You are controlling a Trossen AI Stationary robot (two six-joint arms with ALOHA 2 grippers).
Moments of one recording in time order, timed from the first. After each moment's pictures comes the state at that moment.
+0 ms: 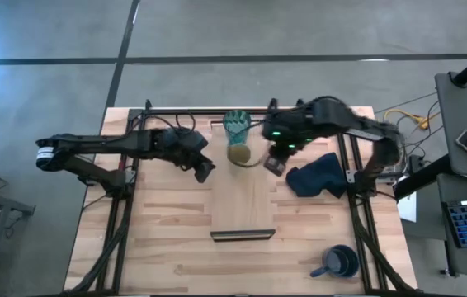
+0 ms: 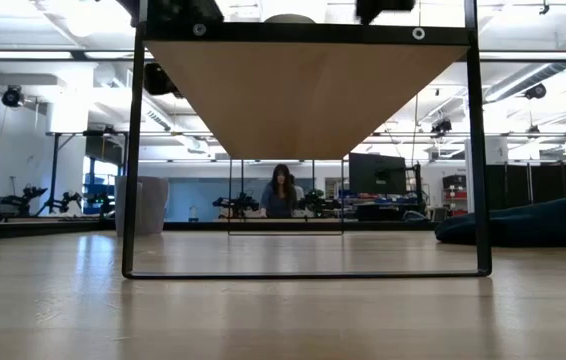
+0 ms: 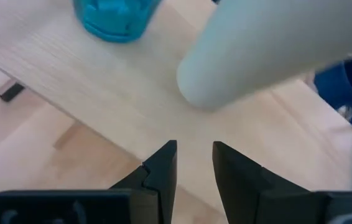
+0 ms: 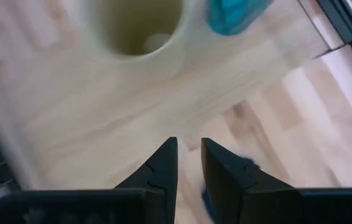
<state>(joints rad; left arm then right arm) 0.11 1.23 1.08 -0.58 0.02 -0.60 -0.04 1.75 2.15 -1.57 0.05 0.45</state>
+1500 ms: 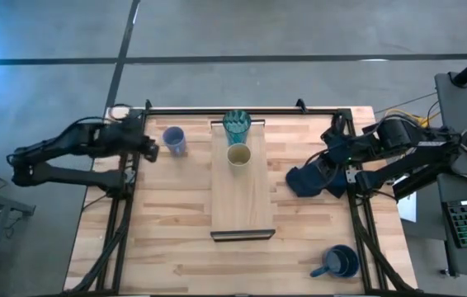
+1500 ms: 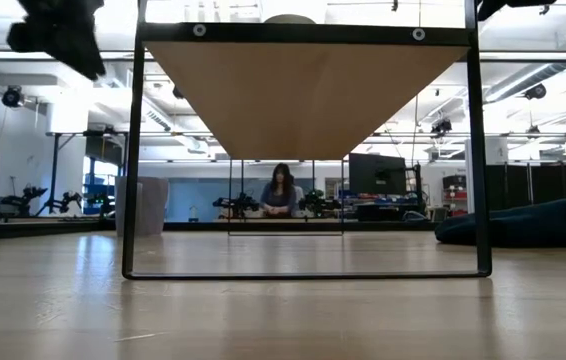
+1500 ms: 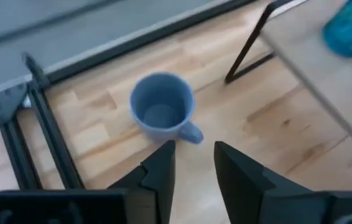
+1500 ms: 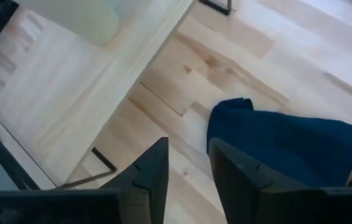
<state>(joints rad) 0.18 0.86 1.08 -1.25 -0.47 -0.74 0.17 1.12 1.46 -1.41 0.26 1.03</state>
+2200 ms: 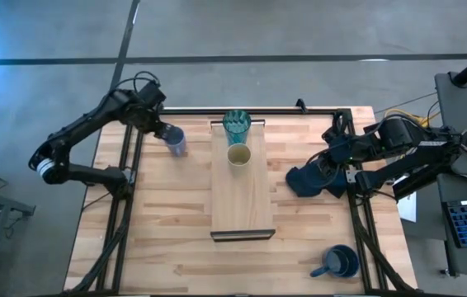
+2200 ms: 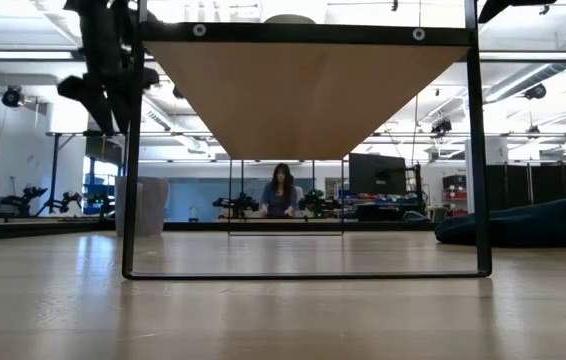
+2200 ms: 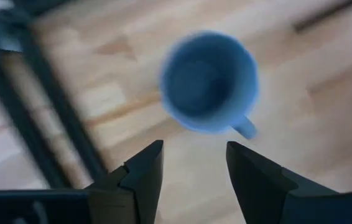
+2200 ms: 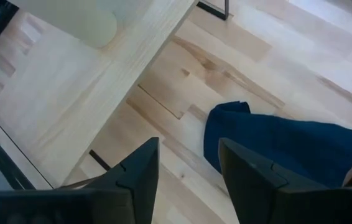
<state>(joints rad) 0.81 1.20 1.17 -1.24 -0.04 -0.32 0.17 1.11 1.46 -1.42 0.27 1.02</state>
